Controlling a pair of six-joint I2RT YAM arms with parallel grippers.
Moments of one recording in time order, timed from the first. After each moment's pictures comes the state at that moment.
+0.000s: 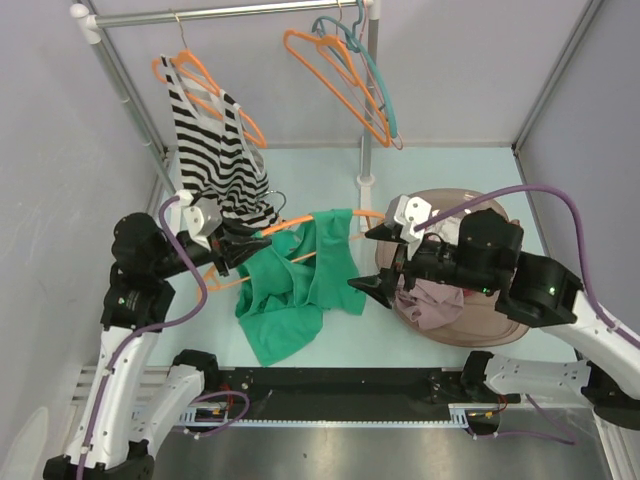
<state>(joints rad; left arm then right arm) -0.17 0.70 0.96 -0.29 0.95 0.07 1.08 0.95 1.37 -0.62 -0.11 -0.09</state>
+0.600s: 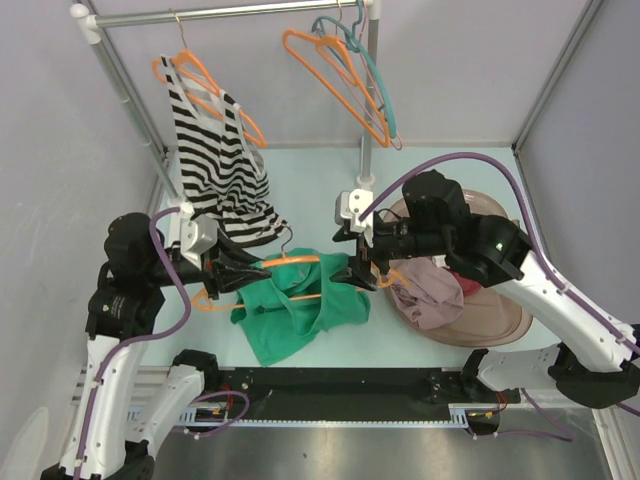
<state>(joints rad) -0.17 0.72 1.11 -0.64 1.22 0.17 0.96 1.21 1.61 -0.78 -0.45 -0.34</state>
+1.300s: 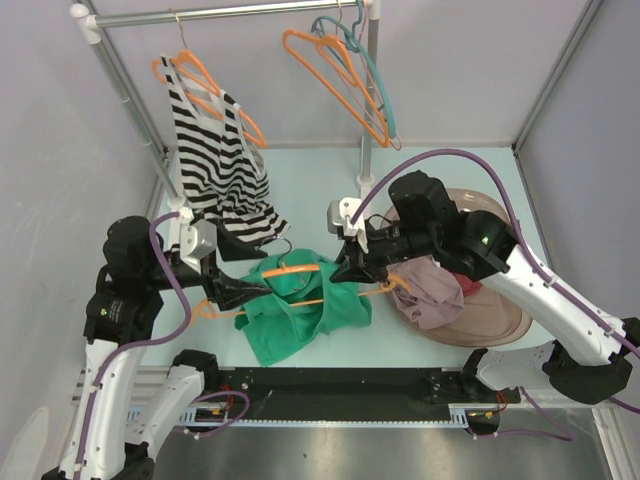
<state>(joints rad) -0.17 0.70 1.11 -0.68 1.22 0.20 0.94 1.26 1.61 -0.87 -0.61 -0.35</state>
